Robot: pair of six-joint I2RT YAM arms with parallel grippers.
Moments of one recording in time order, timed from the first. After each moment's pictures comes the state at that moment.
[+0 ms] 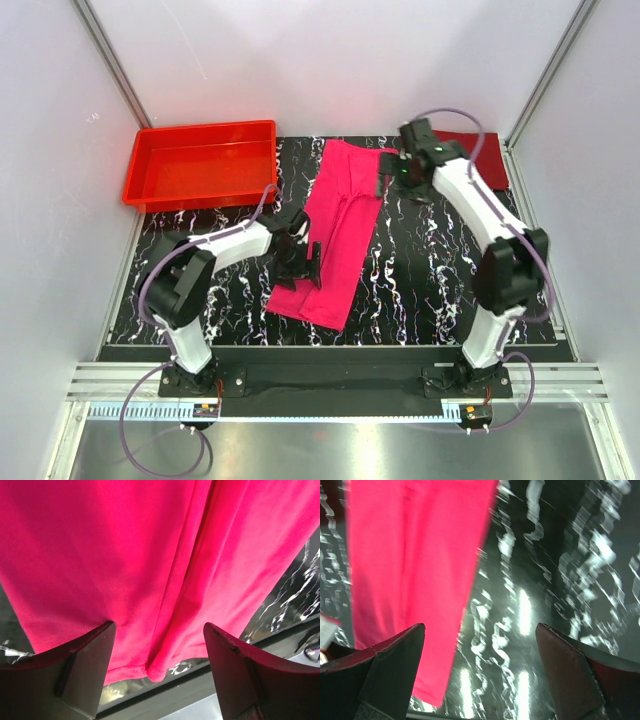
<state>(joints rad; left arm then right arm) -0.59 1.77 1.09 -0.63 0.30 -0.54 0.35 1.86 1.76 -0.92 0.02 0.40</state>
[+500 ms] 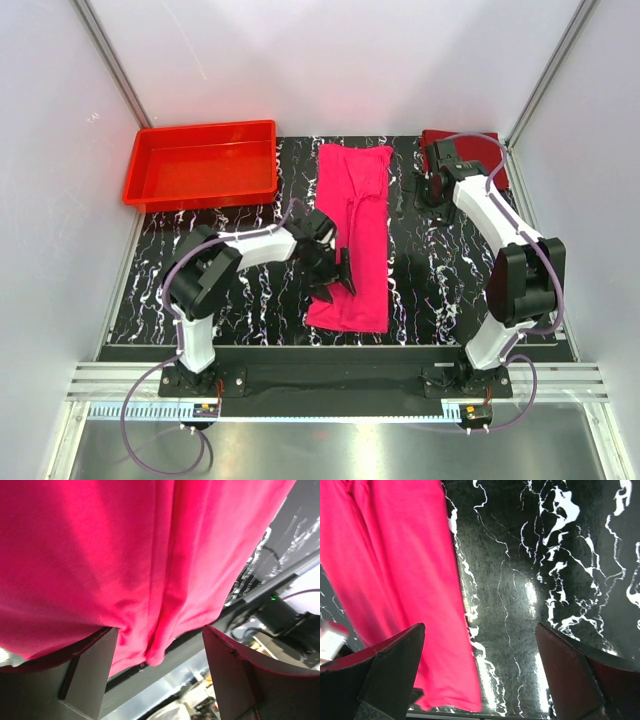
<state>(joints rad) -0.71 1.90 1.16 -0.50 0.53 -0.81 0.21 1.72 1.46 -0.84 -0.01 0.43</state>
